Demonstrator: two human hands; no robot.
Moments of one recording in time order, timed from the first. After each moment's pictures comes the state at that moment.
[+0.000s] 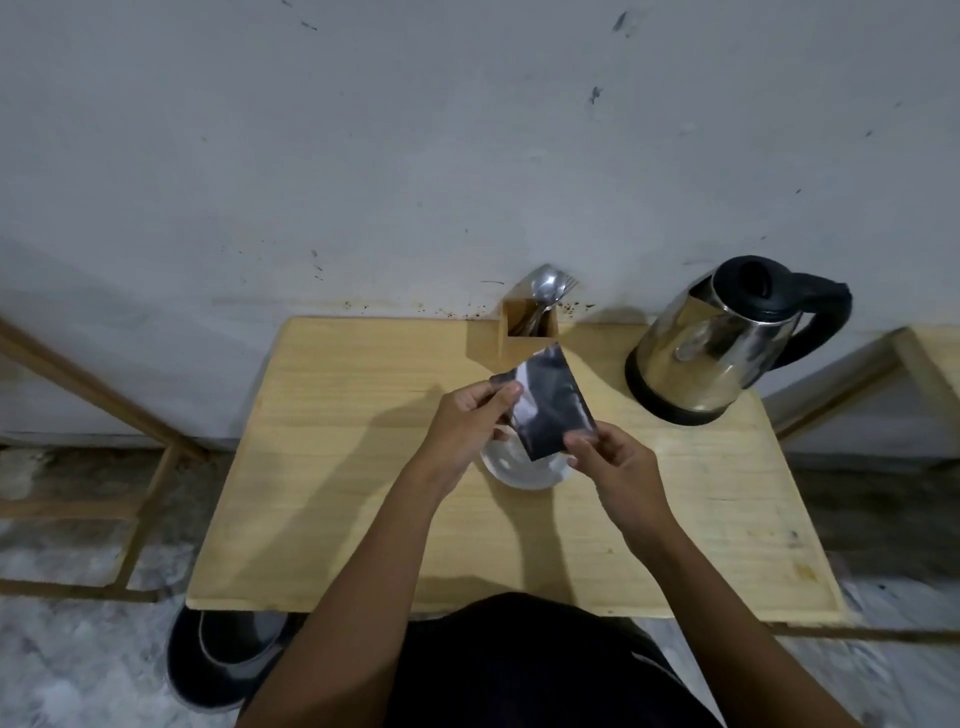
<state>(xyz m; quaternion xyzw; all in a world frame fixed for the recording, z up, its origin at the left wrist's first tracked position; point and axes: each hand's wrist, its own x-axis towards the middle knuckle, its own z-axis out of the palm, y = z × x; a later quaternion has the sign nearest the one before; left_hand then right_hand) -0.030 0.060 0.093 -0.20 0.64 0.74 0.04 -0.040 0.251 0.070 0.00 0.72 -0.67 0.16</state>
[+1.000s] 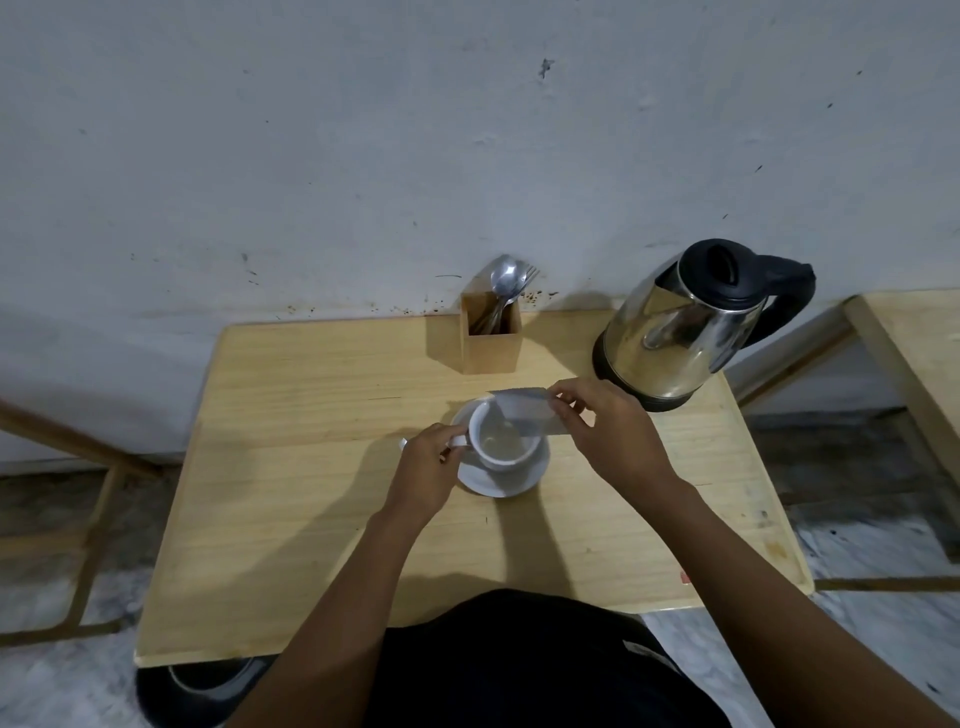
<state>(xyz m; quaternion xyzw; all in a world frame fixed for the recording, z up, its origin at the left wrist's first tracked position) -0.034 0.048 0.004 -0.13 0.87 0.48 0.02 -0.101 0.263 0.073 -0.20 0.92 -0.35 -0.02</state>
